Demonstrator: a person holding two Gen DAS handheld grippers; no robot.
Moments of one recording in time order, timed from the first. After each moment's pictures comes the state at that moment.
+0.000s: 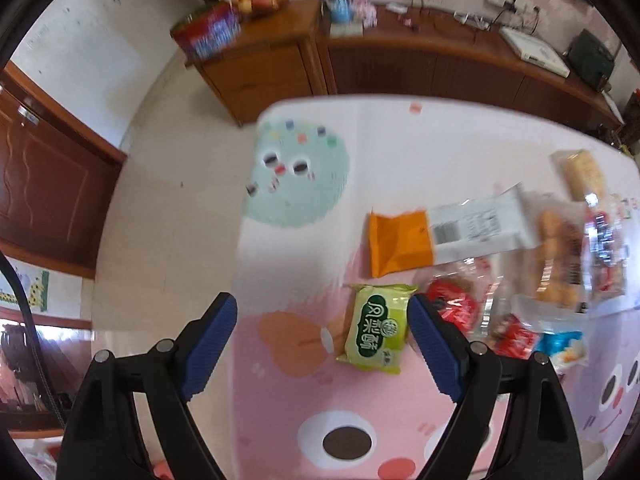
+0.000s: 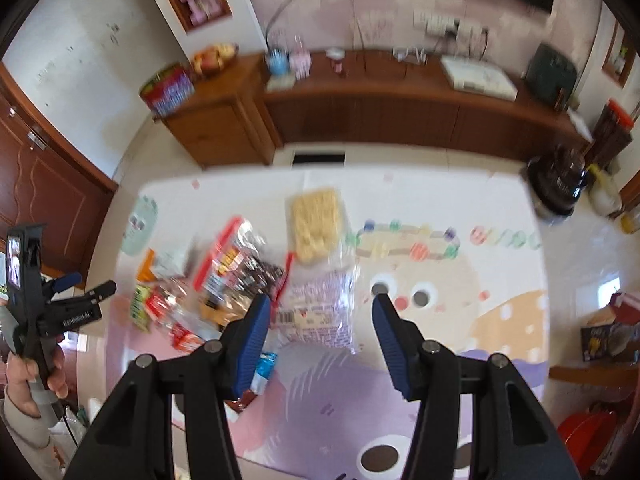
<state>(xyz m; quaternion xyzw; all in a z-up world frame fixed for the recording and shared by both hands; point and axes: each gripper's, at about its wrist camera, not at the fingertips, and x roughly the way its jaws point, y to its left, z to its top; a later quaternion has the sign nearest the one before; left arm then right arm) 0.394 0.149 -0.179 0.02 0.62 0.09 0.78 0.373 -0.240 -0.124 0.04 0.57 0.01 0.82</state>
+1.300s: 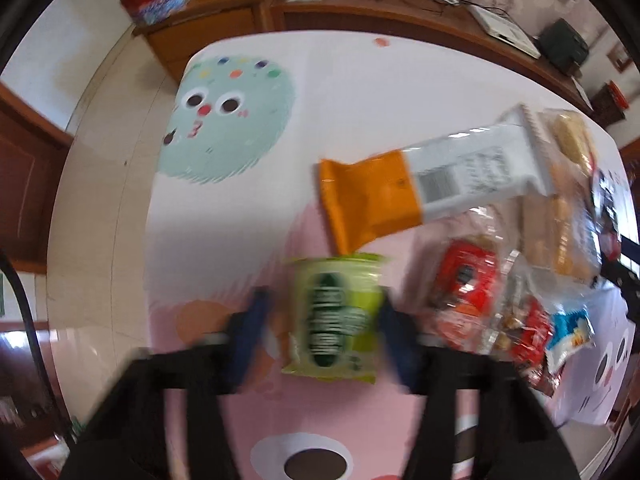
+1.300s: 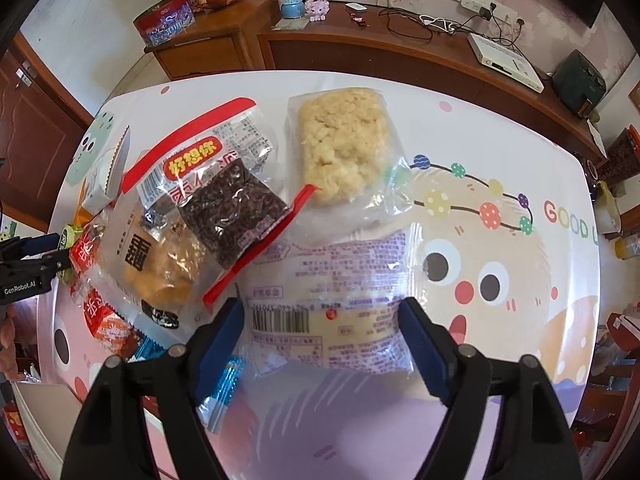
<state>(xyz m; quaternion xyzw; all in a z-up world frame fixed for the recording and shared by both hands) 0.398 0.157 -0.245 -0.02 0.65 0.00 0.76 0.387 -0.211 -0.212 -0.04 0.61 0.02 0.79</state>
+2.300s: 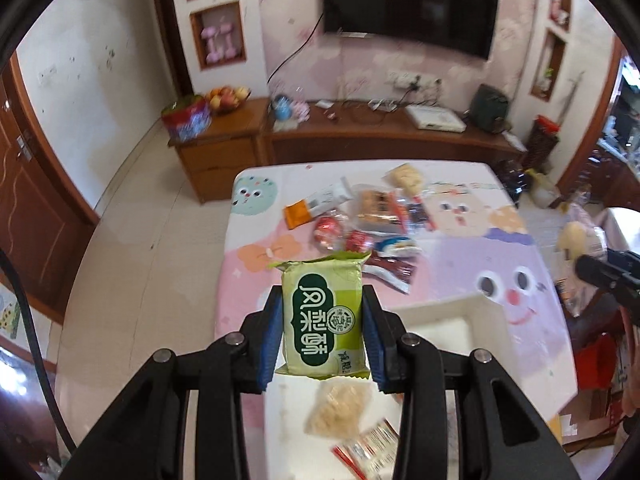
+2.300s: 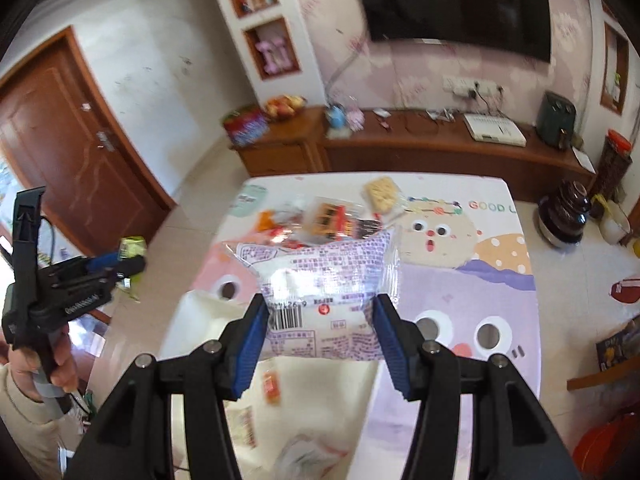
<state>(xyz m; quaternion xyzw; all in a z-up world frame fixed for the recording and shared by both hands) 0.113 0.091 0.023 0.00 0.45 -0.03 0.89 0.095 -0.188 0.013 0.04 0.42 0.11 0.90</state>
